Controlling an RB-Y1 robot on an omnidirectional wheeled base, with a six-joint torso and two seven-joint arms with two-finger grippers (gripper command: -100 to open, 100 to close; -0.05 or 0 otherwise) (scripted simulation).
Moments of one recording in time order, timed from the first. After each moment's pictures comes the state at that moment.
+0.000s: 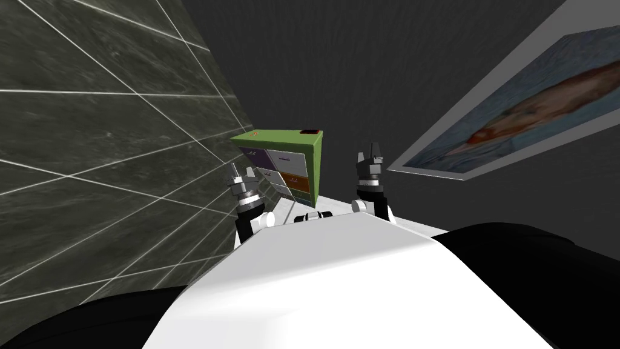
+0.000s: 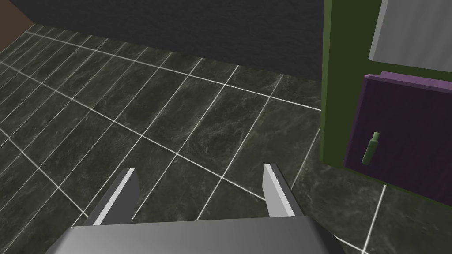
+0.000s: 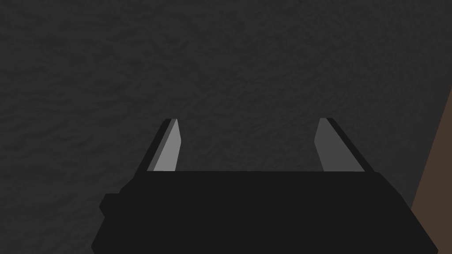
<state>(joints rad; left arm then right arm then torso) 0.49 -0.04 0.00 -2.33 0.04 -0.40 0.00 0.53 0.03 -0.01 -2.39 0.01 -0.35 0.07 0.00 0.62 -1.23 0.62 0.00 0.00</state>
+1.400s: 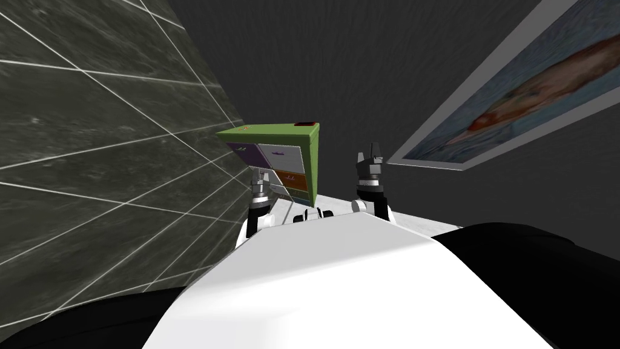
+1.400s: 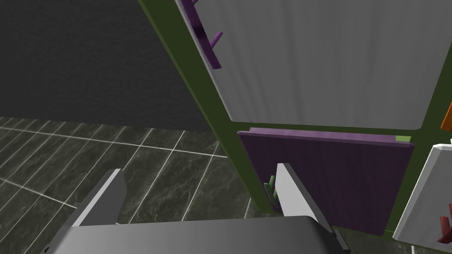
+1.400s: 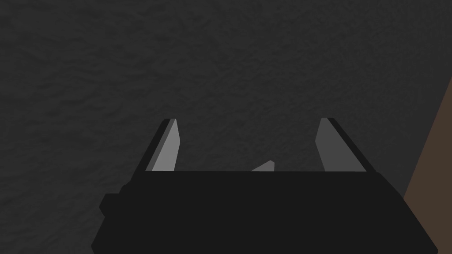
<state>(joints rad) 0.44 0.17 -0.04 -2.12 0.01 -0.42 -0.01 0.53 0.03 -0.01 -2.39 0.01 -0.35 0.07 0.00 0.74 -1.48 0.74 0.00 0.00</state>
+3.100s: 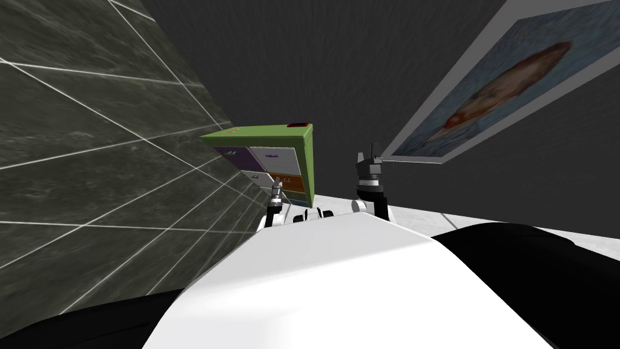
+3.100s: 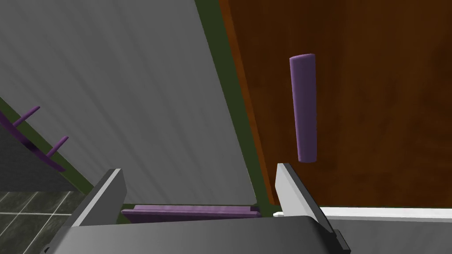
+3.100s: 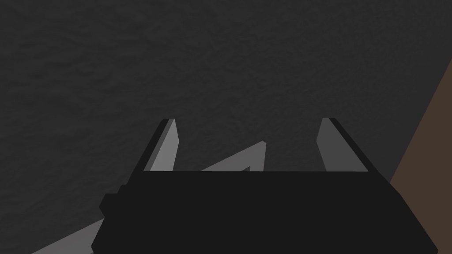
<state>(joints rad) 0.34 0.12 -0.12 -1.73 -0.06 -0.45 -0.06 0.53 0.03 -0.01 -2.39 0.01 -0.35 0.07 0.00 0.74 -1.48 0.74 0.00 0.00</state>
